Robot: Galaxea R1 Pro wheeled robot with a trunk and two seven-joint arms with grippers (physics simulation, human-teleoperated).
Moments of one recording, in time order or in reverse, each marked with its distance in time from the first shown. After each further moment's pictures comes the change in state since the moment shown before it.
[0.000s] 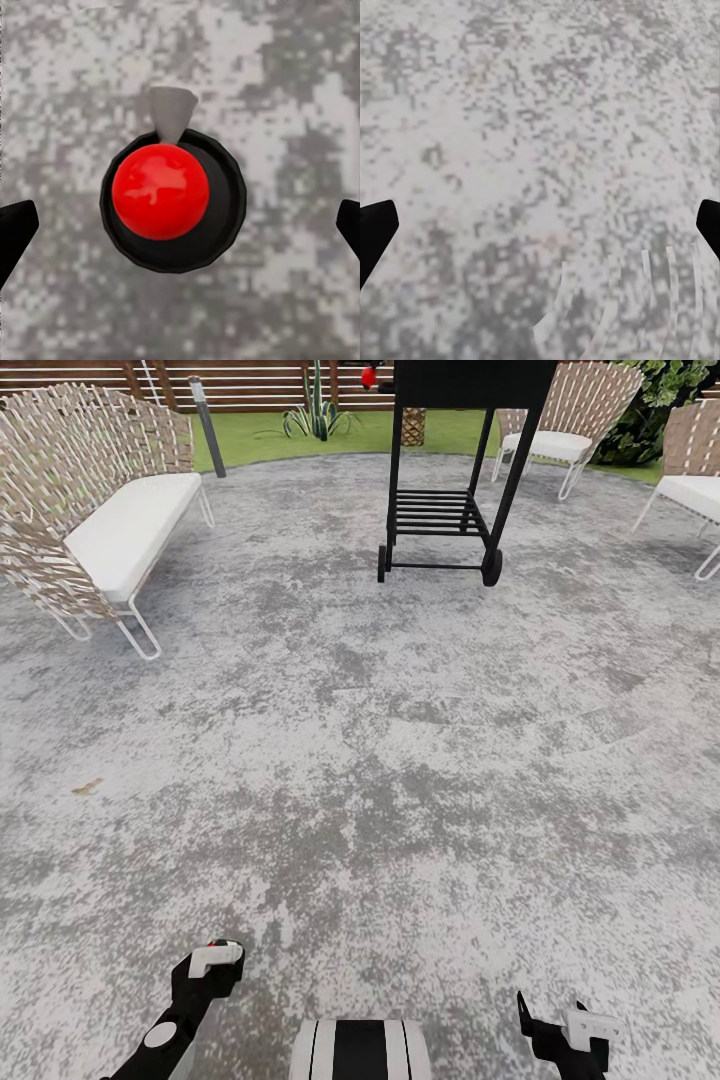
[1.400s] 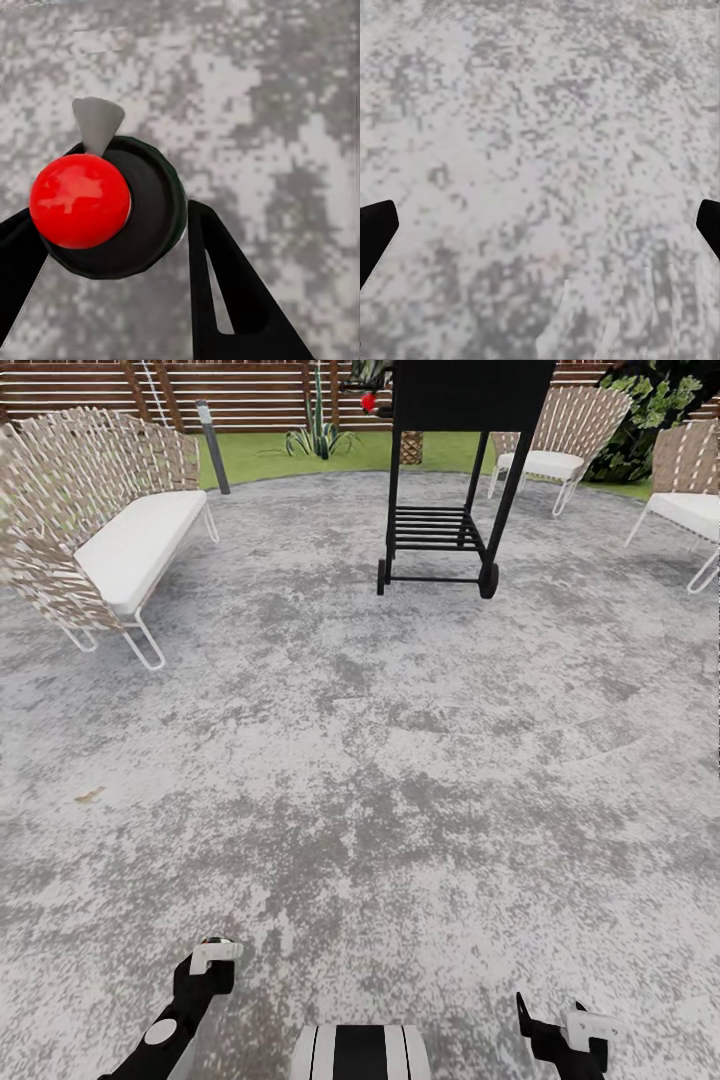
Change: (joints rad) left arm 0.000 0.000 -0.003 -0.014 -0.001 0.000 -0.011; right arm 0.000 0.001 0.001 0.002 0.002 0.000 0.001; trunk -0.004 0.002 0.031
